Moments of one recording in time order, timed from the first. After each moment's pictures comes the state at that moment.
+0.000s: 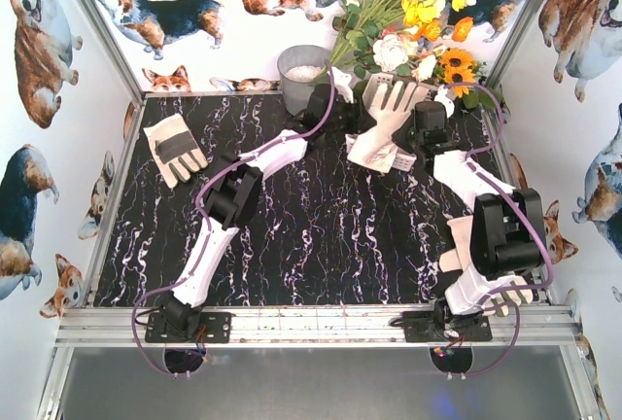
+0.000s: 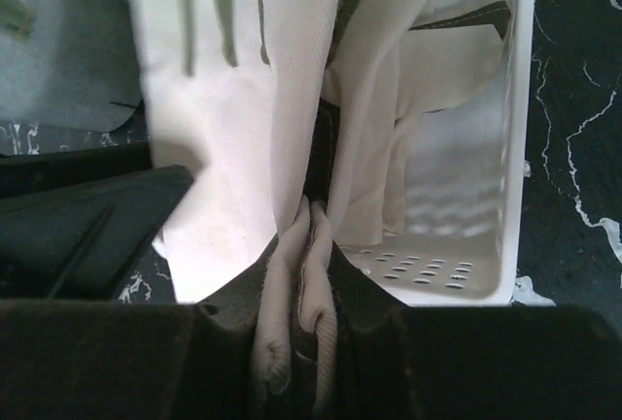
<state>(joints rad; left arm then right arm) -0.60 2.48 2.08 0.16 0.35 -0.48 0.14 1.62 1.11 -0.02 0.09 0.64</state>
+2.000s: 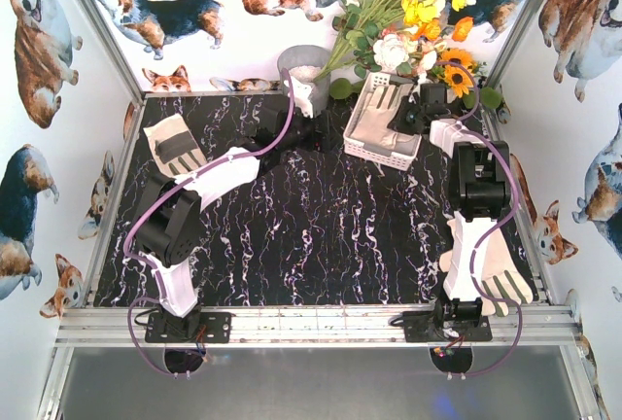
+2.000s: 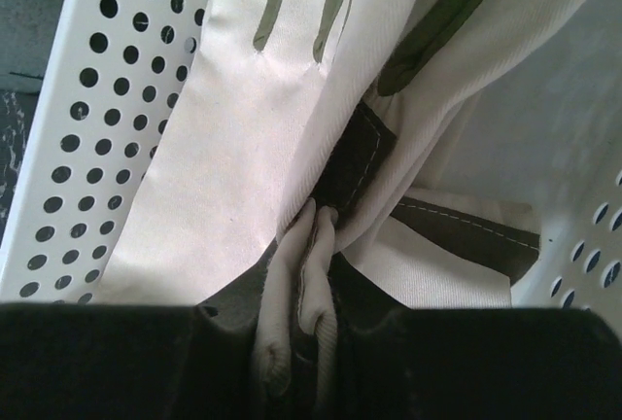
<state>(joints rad) -0.54 1.85 1.36 0.15 0.24 -0.36 0.01 2.17 1.59 -0.08 -0.29 0.29</state>
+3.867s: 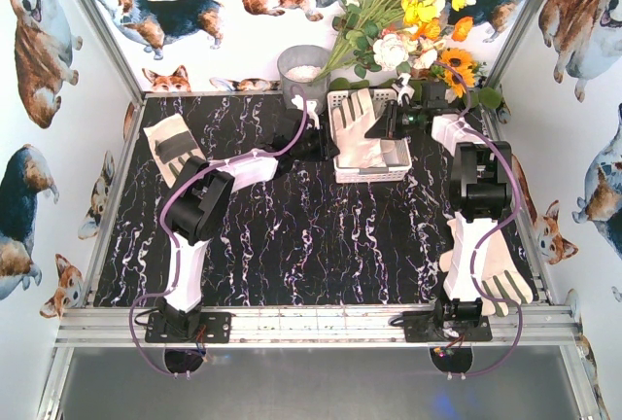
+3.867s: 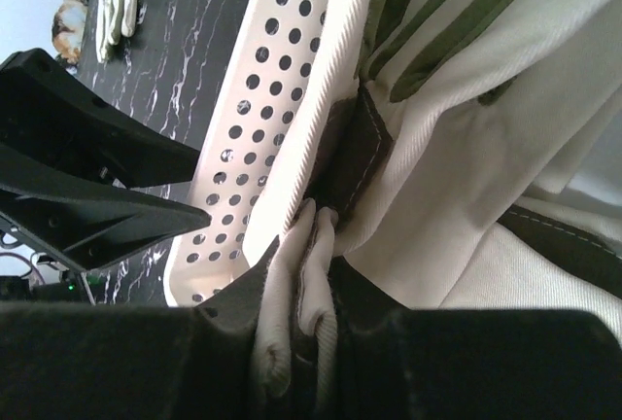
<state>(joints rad) -0.55 2.11 1.43 0.20 0.21 -0.52 0.00 2.15 1.63 -0.25 -0.92 0.19</state>
